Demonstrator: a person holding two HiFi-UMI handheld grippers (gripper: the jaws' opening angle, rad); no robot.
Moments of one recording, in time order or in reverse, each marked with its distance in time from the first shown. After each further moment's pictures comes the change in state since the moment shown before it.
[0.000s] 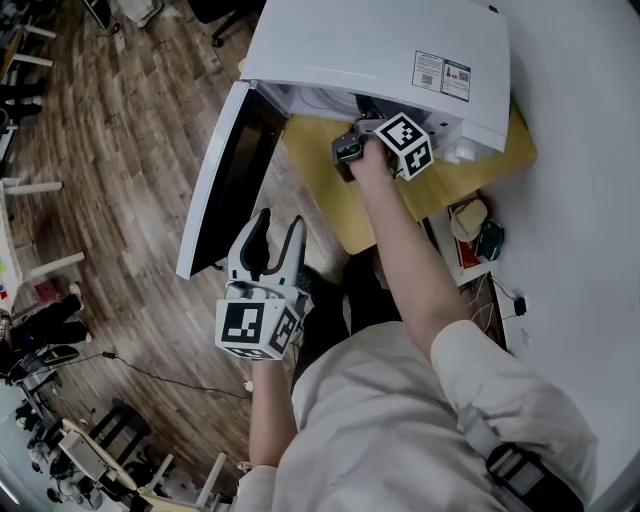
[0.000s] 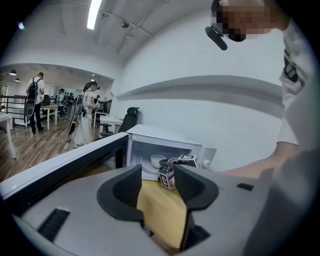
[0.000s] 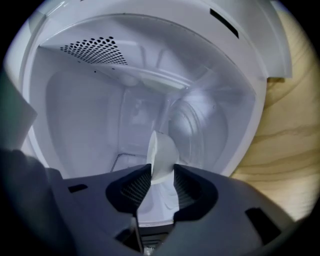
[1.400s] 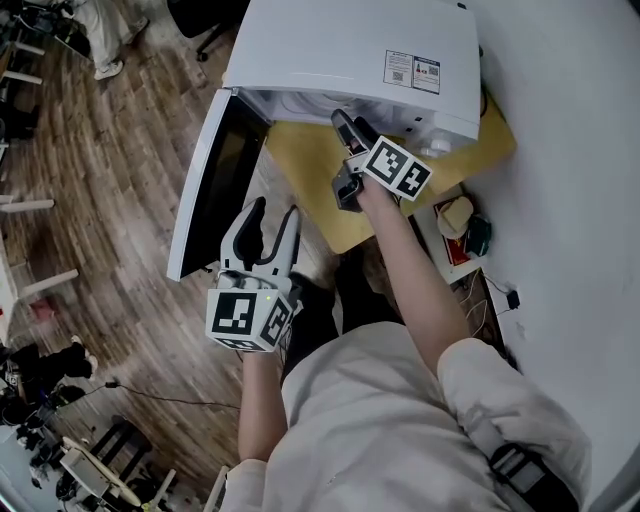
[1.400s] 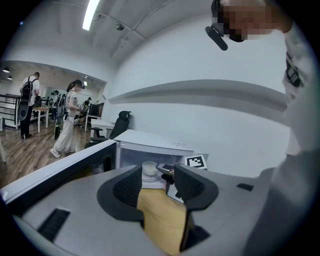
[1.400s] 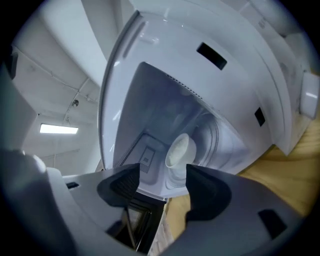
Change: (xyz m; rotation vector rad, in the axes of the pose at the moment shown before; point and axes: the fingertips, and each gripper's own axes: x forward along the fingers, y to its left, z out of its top) left arm 0.006 -0.027 0.023 0.036 -0.044 -0.085; right arm -0.069 0.044 -0.009 -0.446 0.148 0.113
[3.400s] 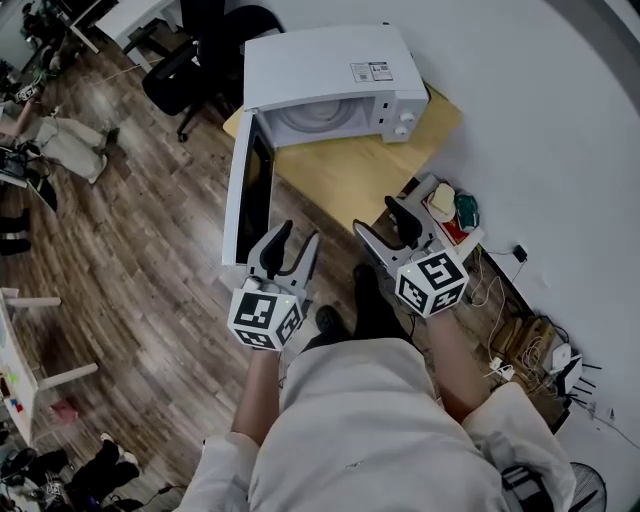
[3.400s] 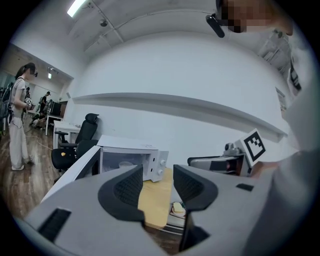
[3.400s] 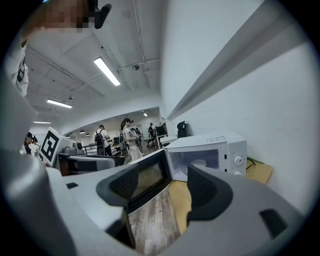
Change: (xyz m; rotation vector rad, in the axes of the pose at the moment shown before) left arm -0.147 -0.002 -0.008 0.136 -0.023 -0.426; right arm -0.266 0.206 -0.118 -0.784 -0.058 -0.076
